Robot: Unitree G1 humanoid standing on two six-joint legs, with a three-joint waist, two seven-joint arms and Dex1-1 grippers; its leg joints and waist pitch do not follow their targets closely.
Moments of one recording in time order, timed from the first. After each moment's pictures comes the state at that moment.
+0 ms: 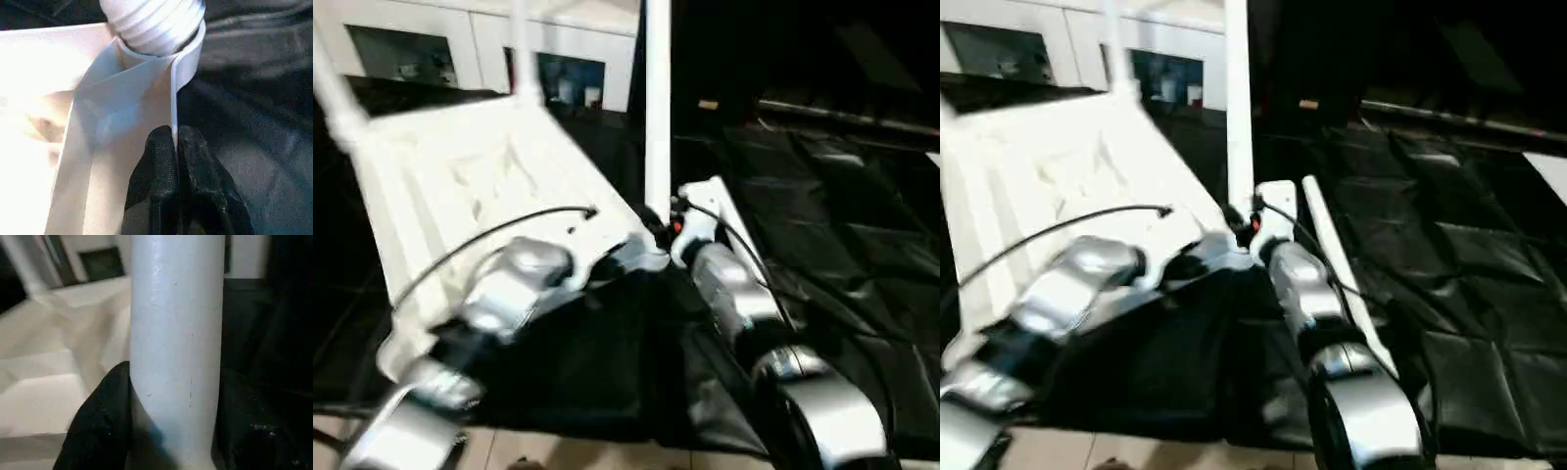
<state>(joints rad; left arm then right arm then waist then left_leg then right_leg) -0.59 0.39 -0.37 0.28 0.08 0.51 -0.85 -0.70 0.02 -0.06 0.94 0.28 -0.15 0.49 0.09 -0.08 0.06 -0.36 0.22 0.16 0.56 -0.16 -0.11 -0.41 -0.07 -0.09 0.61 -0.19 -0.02</state>
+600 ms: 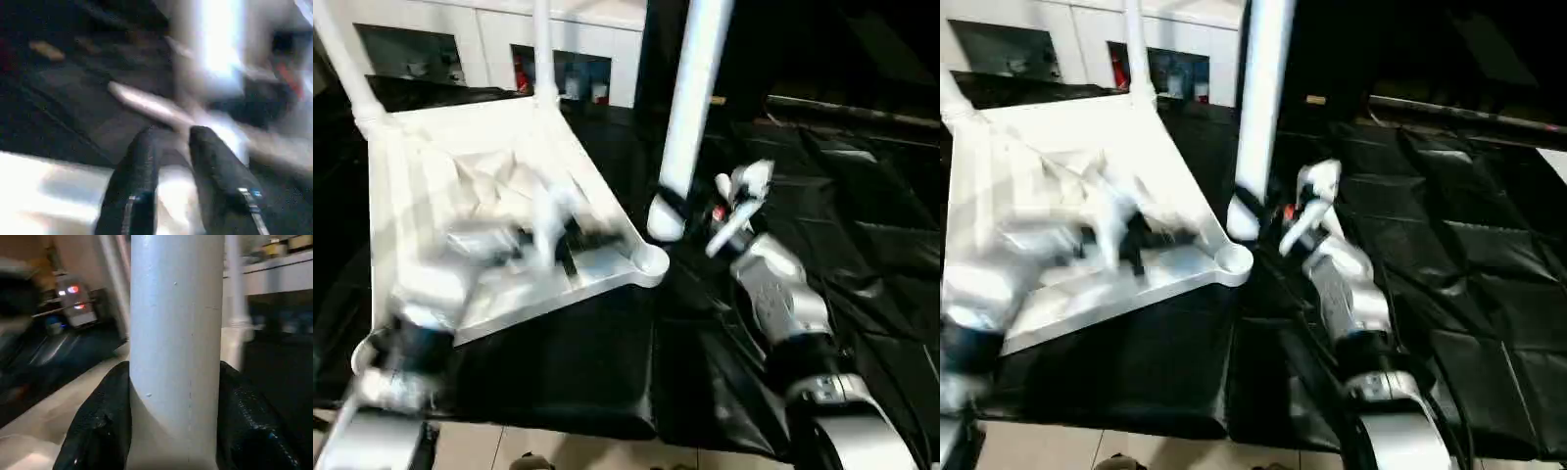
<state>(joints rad) -0.74 0.32 0.09 0.34 -0.32 0.49 -0.87 -0.57 -0.09 -0.05 0.53 0.47 0.07 0.84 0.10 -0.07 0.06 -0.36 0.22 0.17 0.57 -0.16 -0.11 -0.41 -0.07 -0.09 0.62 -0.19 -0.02</state>
